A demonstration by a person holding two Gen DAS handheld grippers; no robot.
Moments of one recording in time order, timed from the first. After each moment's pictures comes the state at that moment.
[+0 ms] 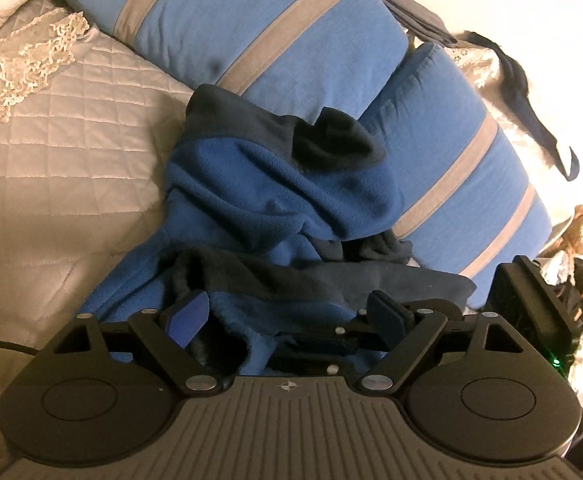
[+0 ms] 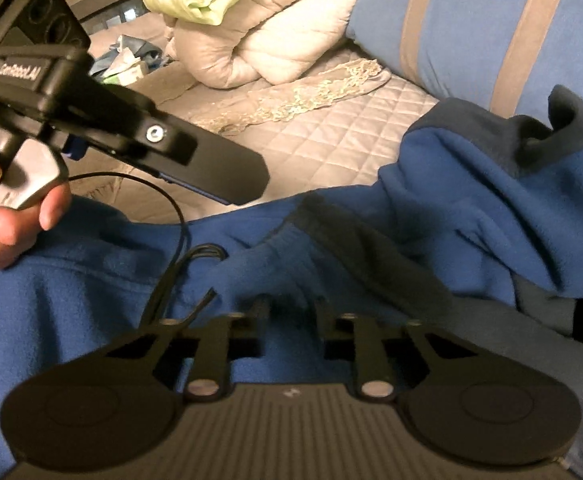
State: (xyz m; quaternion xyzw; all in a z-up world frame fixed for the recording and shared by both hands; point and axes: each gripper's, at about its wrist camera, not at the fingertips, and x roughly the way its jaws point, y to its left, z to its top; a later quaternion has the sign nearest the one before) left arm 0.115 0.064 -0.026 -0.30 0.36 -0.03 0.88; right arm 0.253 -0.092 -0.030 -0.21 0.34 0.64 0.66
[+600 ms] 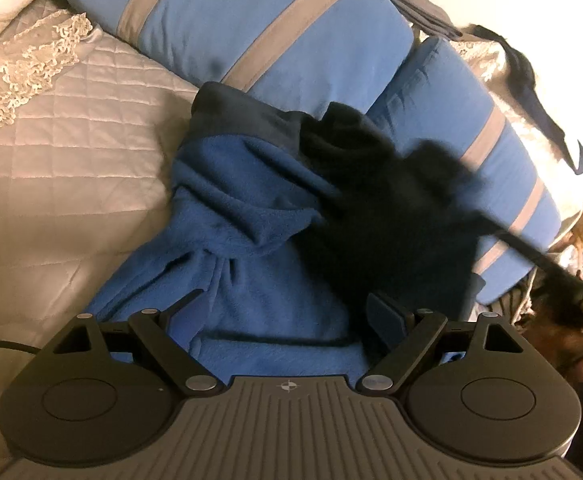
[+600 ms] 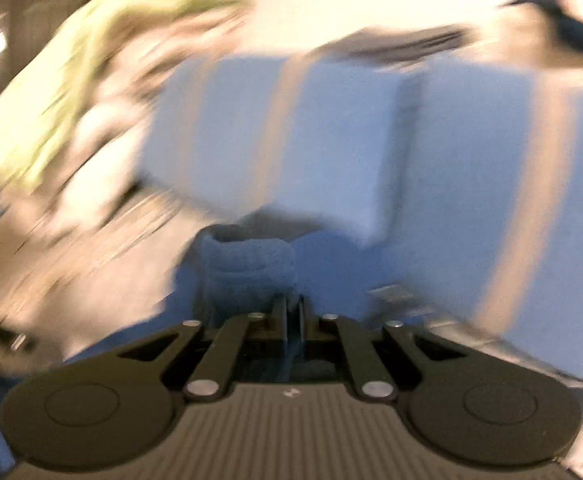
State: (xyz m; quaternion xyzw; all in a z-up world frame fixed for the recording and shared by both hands) left arm 0.116 0.062 -0.026 -0.29 0.37 -0.02 0.88; right arm 0.323 -0.214 0.063 -0.06 0.23 0.38 0.89
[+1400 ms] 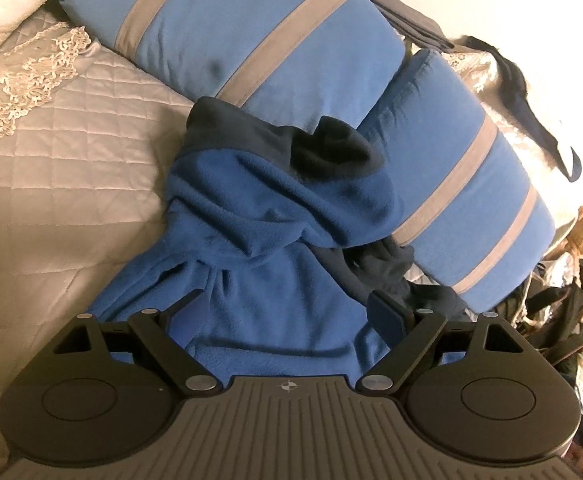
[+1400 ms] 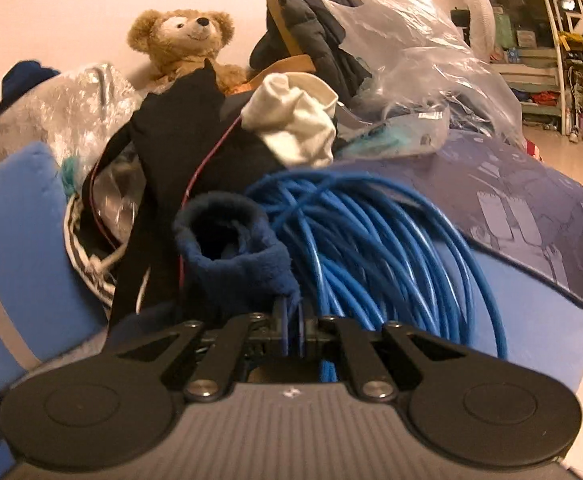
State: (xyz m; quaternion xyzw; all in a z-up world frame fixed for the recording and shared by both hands) left arm 0.111 0.060 -0.020 -0.29 0.34 -0.02 0.89; right arm 0.232 -0.731 0.019 0.17 0.21 -0.22 0.94
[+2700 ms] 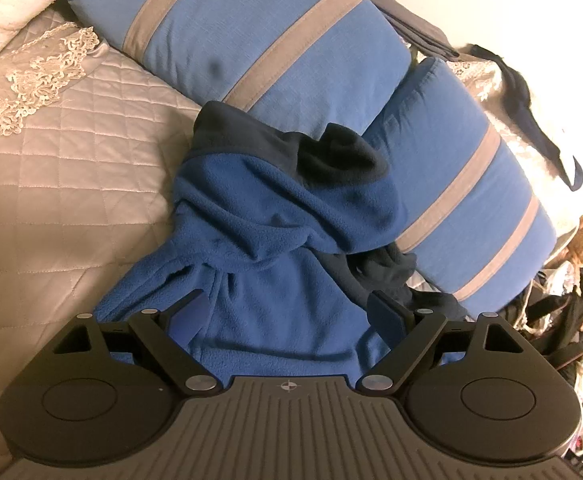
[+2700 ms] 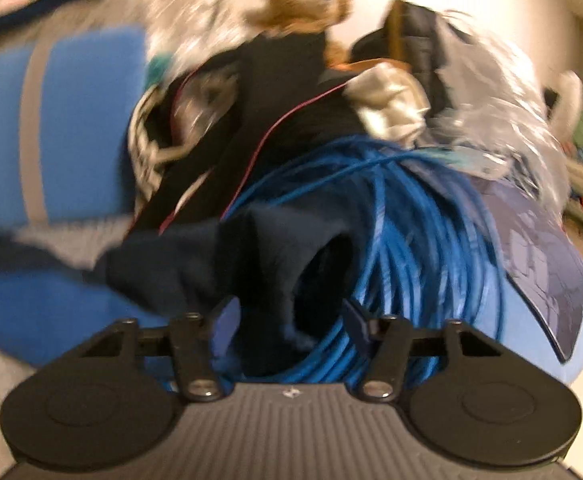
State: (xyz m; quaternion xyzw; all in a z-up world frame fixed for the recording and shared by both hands) left arm 0.108 0.065 -0.020 -0.30 0.34 -0.02 0.89; right arm 0.210 -0.678 -0.005 -0.04 0.28 -0.14 0.95
